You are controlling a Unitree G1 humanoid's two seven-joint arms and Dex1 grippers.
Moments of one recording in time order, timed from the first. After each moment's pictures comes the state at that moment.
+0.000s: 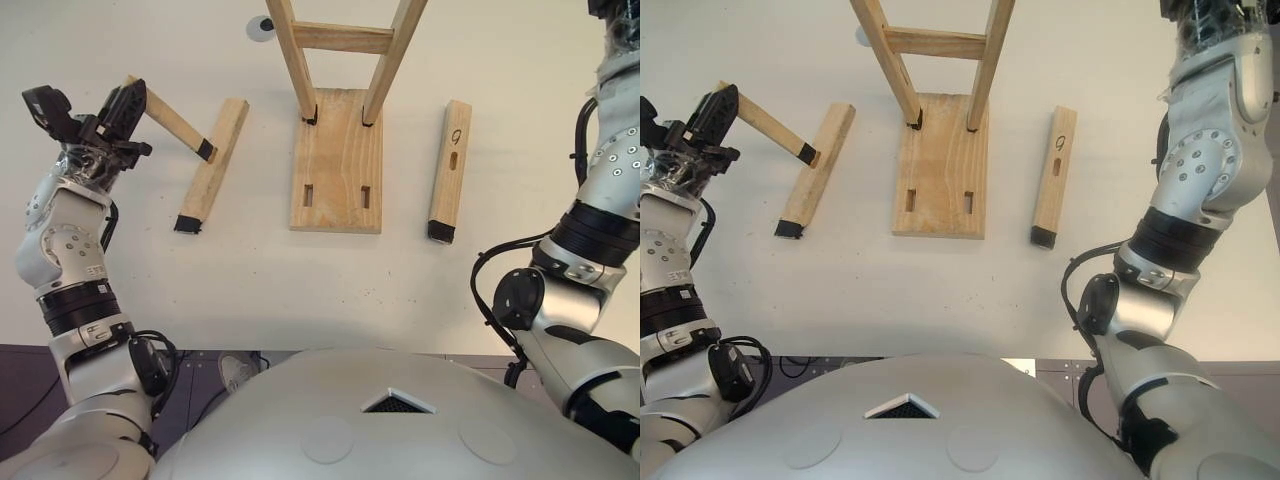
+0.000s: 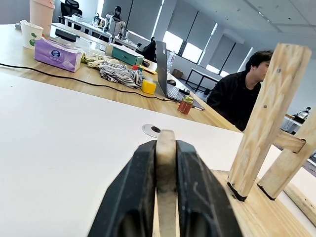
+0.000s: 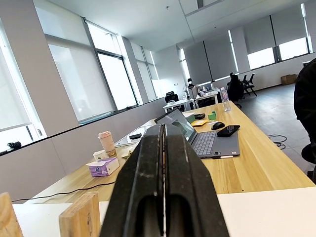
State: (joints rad) left arm -0.13 0.49 0.44 0.19 -0.70 0.41 -0.68; right arm -0.52 -0.25 -0.38 -0.12 0.54 0.46 0.22
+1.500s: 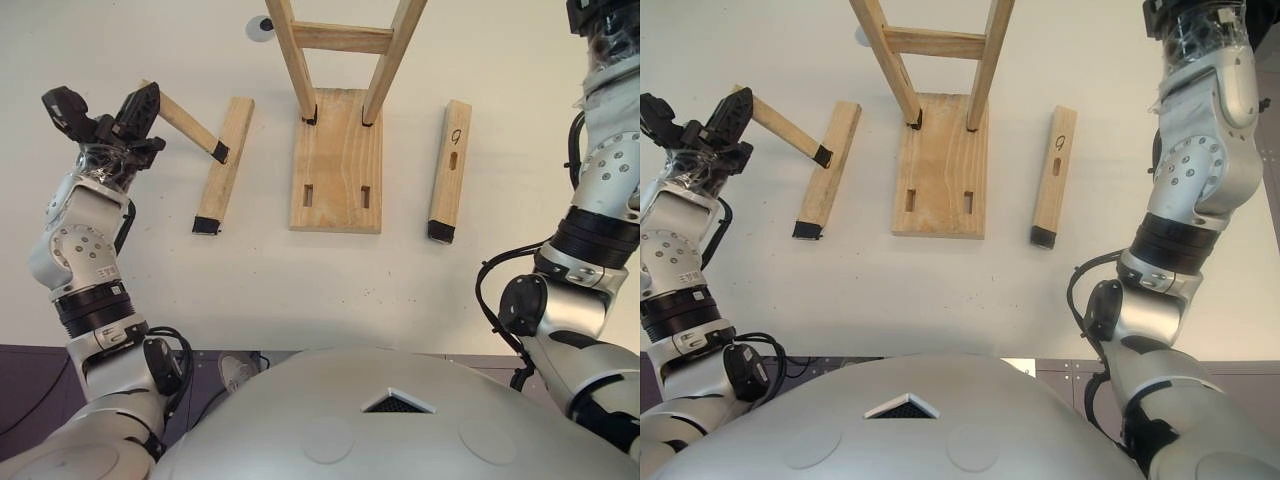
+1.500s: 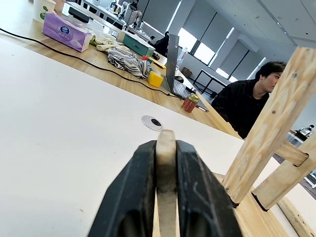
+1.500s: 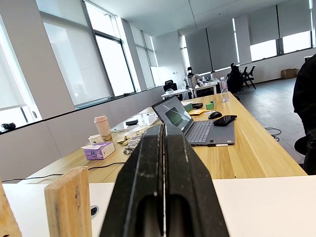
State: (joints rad) left arm -0.12 0.42 0.45 0.06 -0.75 0.54 -0.50; right arm -0.49 -0.29 -0.33 -0.08 0.52 0.44 0.24
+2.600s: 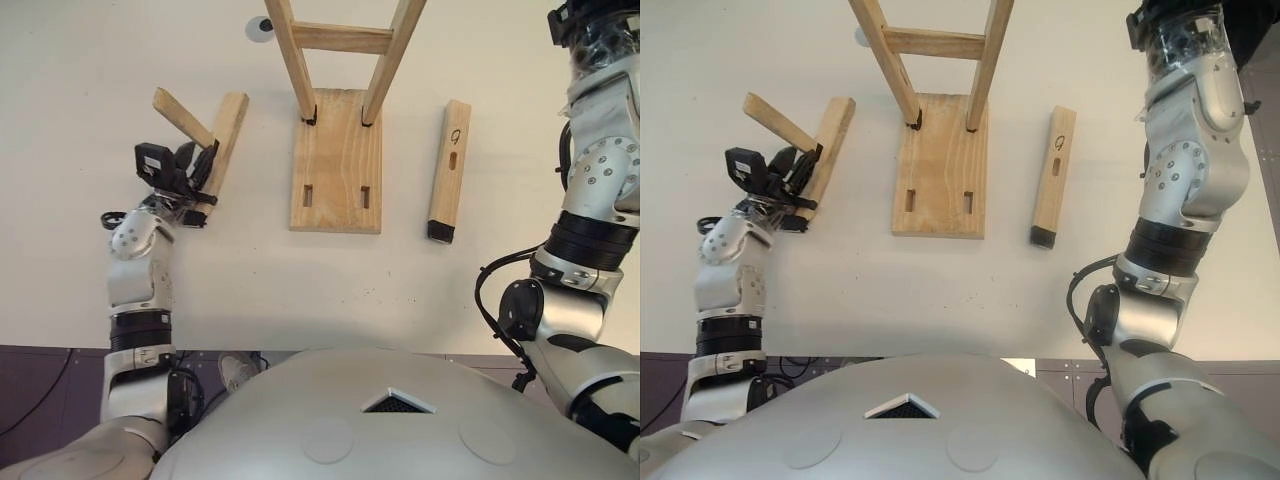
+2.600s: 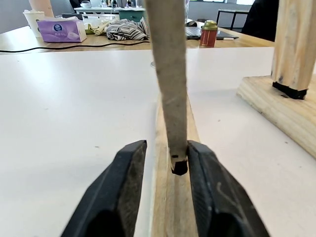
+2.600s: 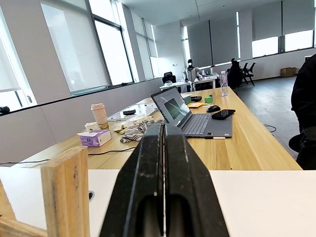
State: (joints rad) left arm 0.02 0.44 0.19 0.11 -0.31 0.21 -0.49; right arm -0.47 -0.29 -0.28 -0.09 0.46 0.43 0.23
